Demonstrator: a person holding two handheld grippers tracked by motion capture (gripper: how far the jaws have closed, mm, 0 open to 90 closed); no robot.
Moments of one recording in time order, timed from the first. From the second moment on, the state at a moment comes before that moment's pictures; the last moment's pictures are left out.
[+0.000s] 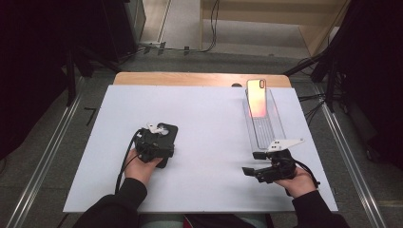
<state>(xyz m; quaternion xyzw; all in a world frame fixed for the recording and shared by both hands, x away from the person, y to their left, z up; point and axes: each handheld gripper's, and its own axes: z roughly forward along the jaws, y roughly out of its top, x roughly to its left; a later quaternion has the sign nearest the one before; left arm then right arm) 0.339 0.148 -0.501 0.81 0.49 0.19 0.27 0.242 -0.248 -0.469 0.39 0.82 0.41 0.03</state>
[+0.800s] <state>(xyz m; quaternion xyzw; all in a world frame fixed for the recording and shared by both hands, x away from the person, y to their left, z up) 0.336 0.146 -0.501 0.80 0.50 0.19 0.27 0.242 -0.246 -0.469 0.39 0.82 0.41 0.03</state>
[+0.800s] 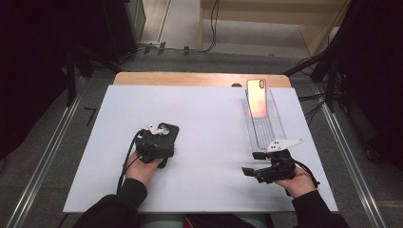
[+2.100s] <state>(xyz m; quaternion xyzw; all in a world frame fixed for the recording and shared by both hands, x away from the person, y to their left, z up) 0.334 0.172 -0.442 0.79 0.50 0.11 0.35 0.242 -0.244 -0.467 0.39 0.82 0.42 0.03</state>
